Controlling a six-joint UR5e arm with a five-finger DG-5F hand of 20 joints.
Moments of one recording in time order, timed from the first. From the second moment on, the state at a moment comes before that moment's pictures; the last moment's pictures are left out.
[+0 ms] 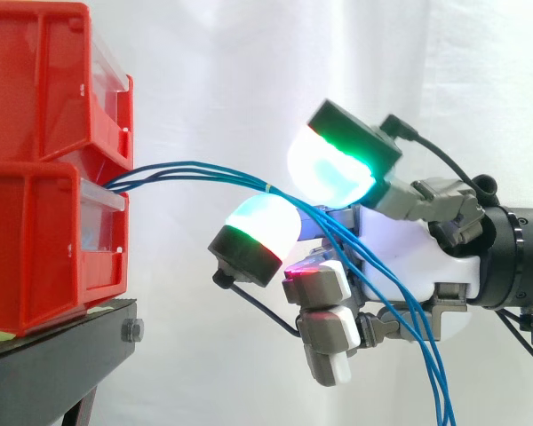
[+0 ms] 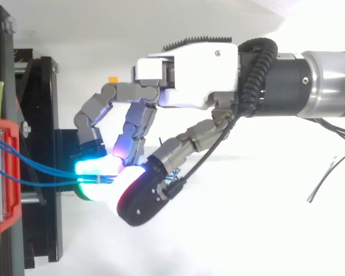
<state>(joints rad) 0.05 -2.33 -1.18 -2.73 -1.58 -0.06</state>
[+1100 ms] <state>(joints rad) 0.05 -2.33 -1.16 -2.76 -1.58 -0.06</state>
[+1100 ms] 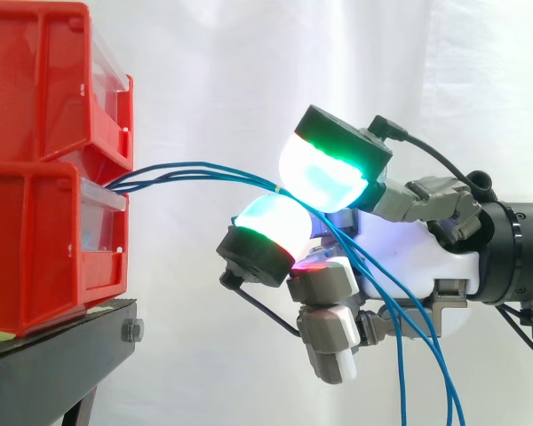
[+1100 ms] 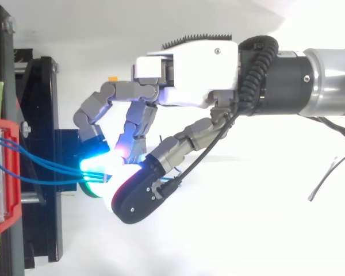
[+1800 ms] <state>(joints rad) 0.05 -2.33 -1.16 -2.78 -1.58 -0.06</state>
